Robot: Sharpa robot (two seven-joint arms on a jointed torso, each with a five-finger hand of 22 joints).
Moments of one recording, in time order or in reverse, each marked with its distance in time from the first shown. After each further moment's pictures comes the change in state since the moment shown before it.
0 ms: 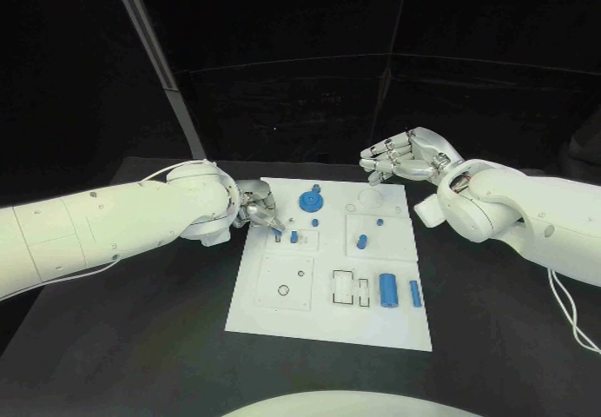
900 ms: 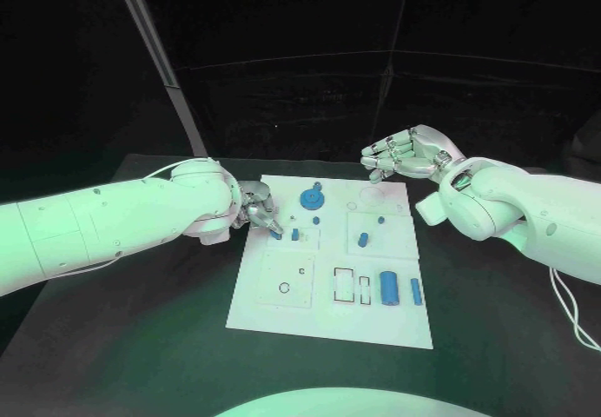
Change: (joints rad) left arm 0.003 0.007 -0.005 0.001 -0.002 0.048 -0.057; left_hand 0.005 -0.004 0.002 -0.003 -0.001 0.004 -0.003 0.005 0.000 0.004 -0.003 0.000 -0.001 0.000 0.000 0.000 0.000 0.000 0.000 0.000 0.000 -0.003; right arm 0.000 0.000 0.000 -0.001 0.000 0.004 0.001; right_hand 0.000 0.000 0.000 0.000 0.000 0.000 0.000 0.000 0.000 0.000 0.000 0.000 0.000 0.000 0.000 0.000 0.000 0.000 0.000 0.000 0.000 0.000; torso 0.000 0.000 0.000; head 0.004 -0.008
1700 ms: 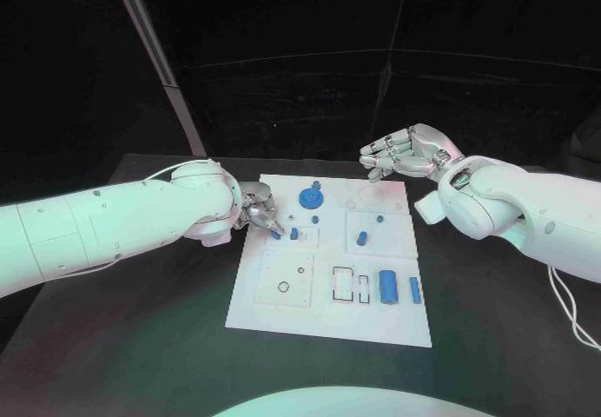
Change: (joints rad) left arm -0.004 -0.003 -0.003 0.020 0.000 -0.027 -0.002; left_hand -0.005 -0.005 0.008 0.003 -0.002 0.005 -0.003 0.003 0.000 0.006 -0.006 0.005 0.007 0.000 0.000 0.000 0.000 0.000 0.003 -0.003 0.005 0.013; right arm 0.000 -0.001 0.000 0.001 0.000 0.001 0.001; right_hand 0.000 0.000 0.000 0.000 0.000 0.000 0.000 0.000 0.000 0.000 0.000 0.000 -0.001 0.000 0.000 0.000 0.000 0.000 0.000 0.000 -0.004 -0.001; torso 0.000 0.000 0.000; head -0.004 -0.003
